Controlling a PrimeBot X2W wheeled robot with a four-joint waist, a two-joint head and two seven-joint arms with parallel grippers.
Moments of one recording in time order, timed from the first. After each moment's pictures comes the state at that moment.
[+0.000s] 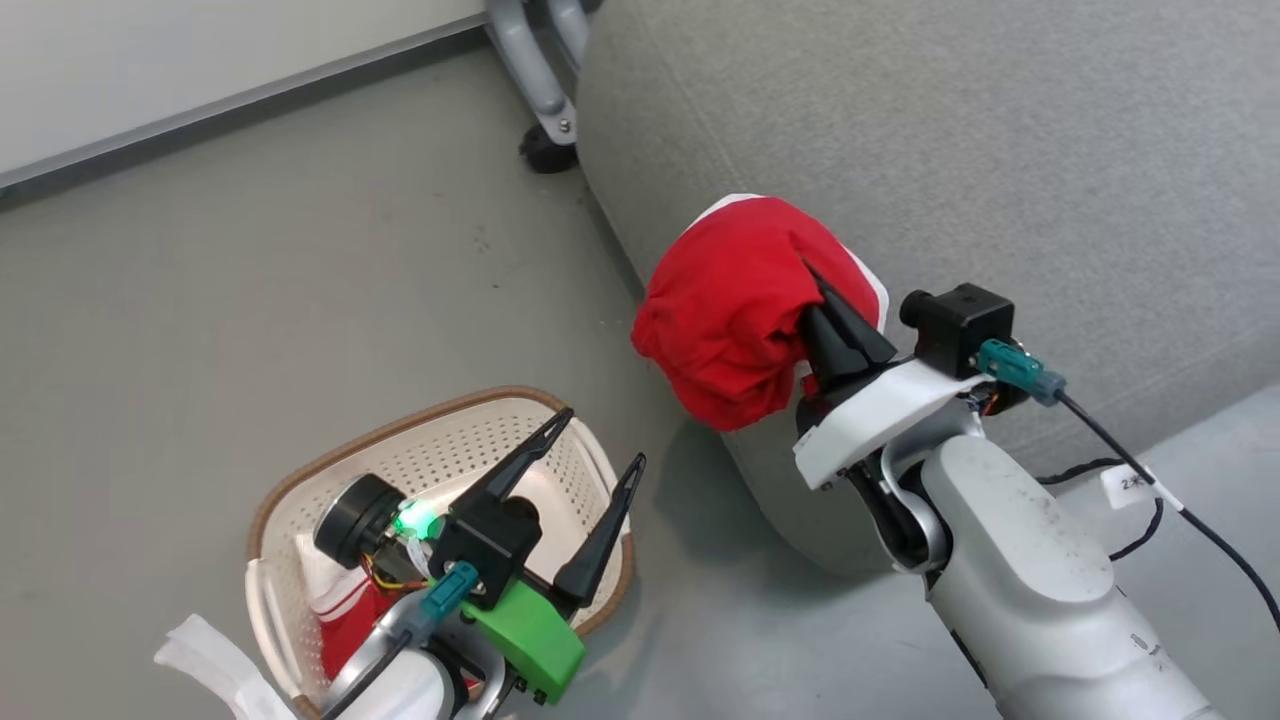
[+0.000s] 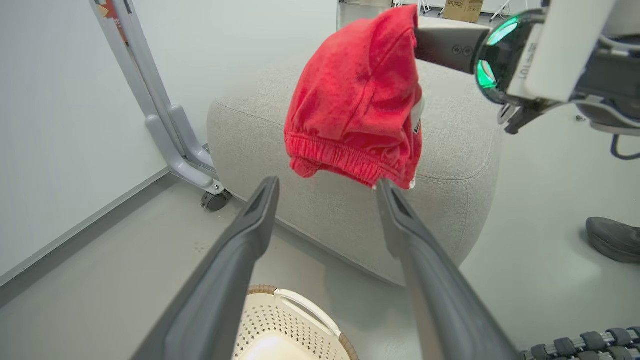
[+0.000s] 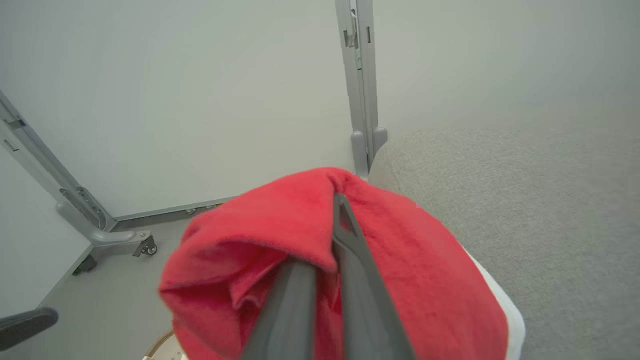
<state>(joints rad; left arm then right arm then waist) -0.24 0.27 -0.61 0.03 -0.23 -0.07 -0.04 -0.55 -0.09 0.44 0.50 0.46 0.13 -0.26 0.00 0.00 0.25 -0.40</state>
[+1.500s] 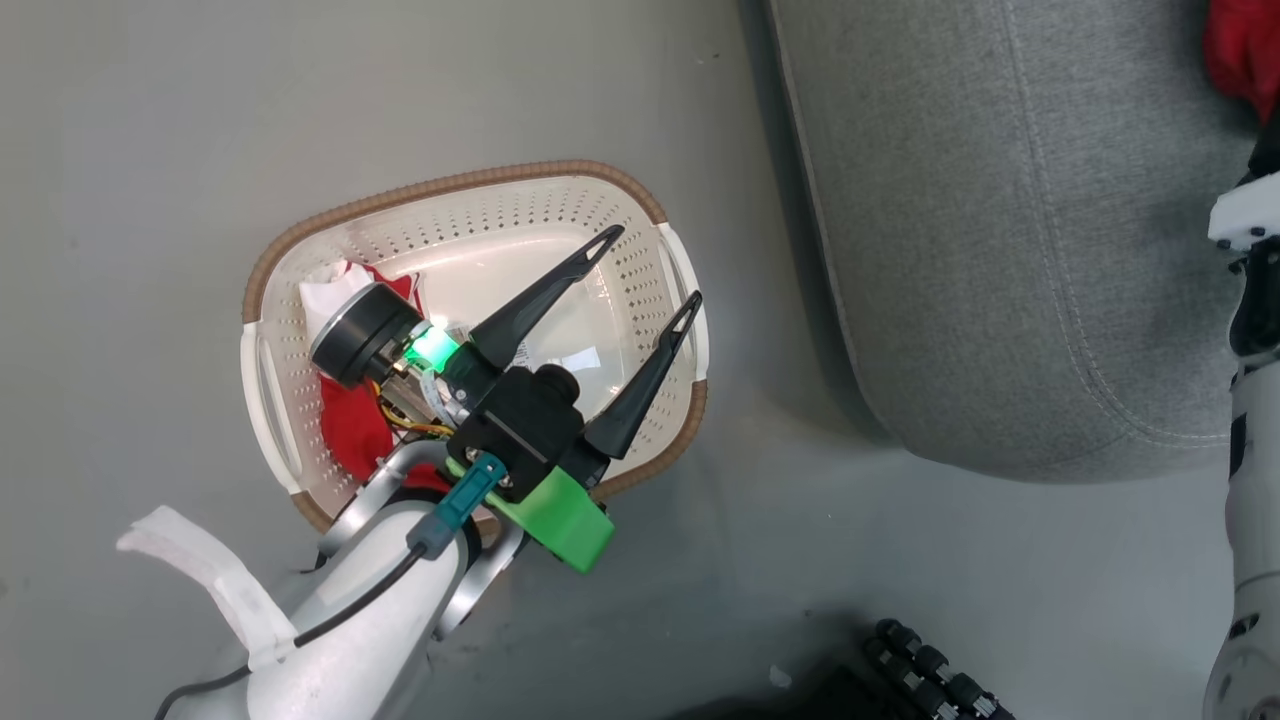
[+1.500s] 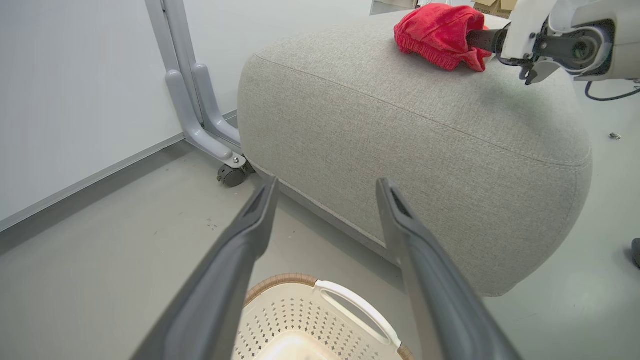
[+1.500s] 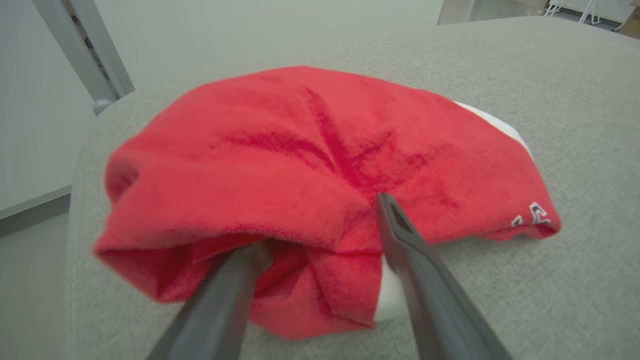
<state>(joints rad) -0.53 0.28 -0.67 -0.02 -0.16 -0.10 -0.07 -0.82 -0.21 -0.40 0.74 0.20 0.13 -0.26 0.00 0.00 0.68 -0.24</state>
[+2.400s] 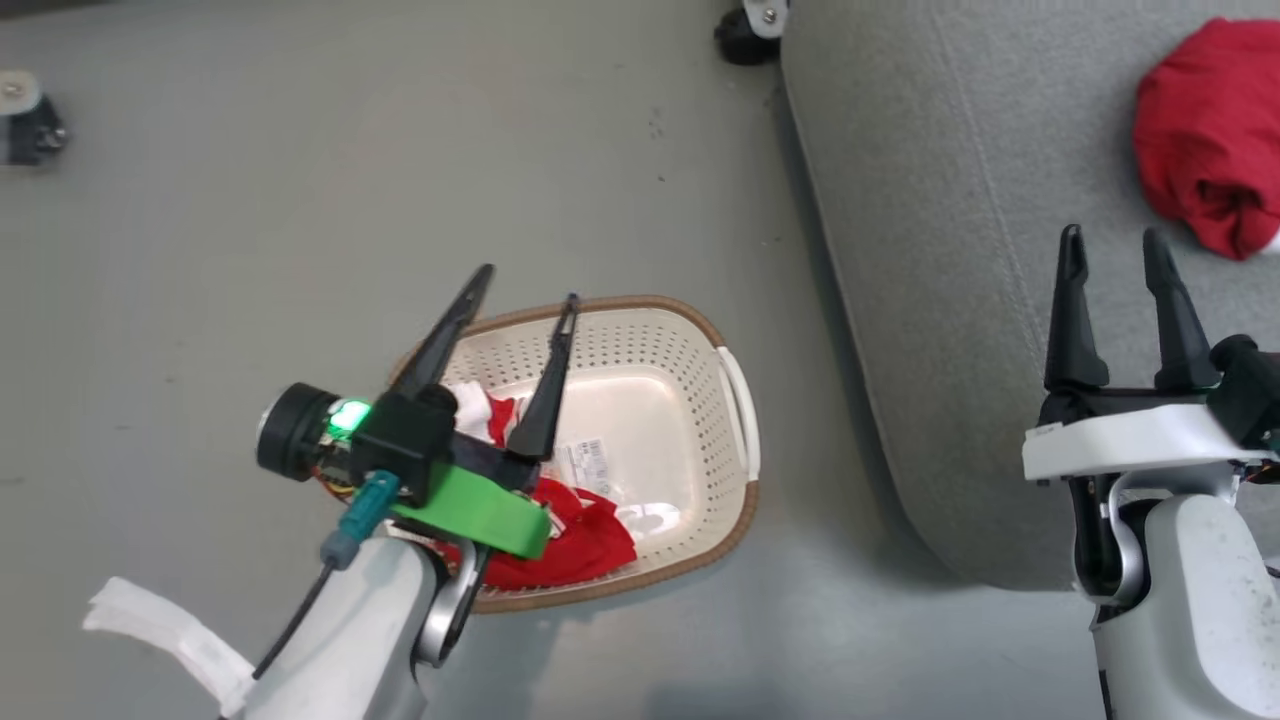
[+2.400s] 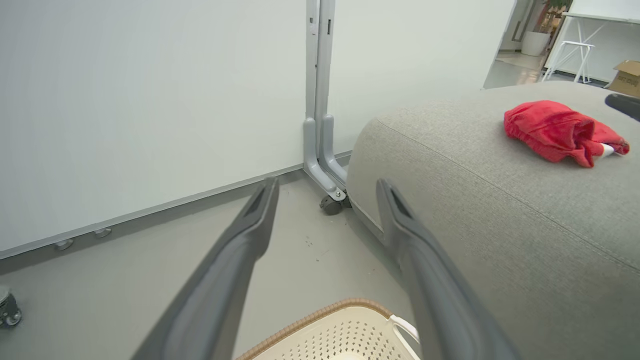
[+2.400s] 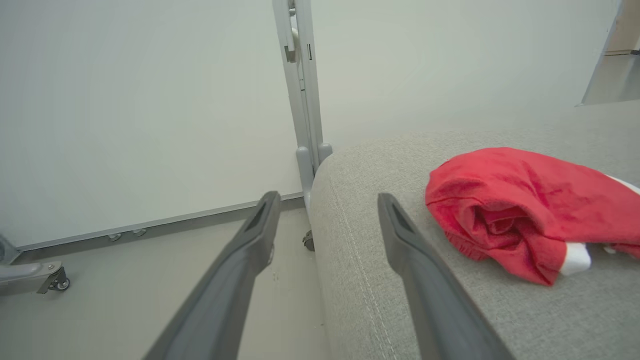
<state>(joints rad) -0.41 0.20 -0.54 0.18 -0.30 0.04 -0.26 -0.29 -0.05 -0.13 0.15 0.18 0.13 -0.26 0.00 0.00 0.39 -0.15</state>
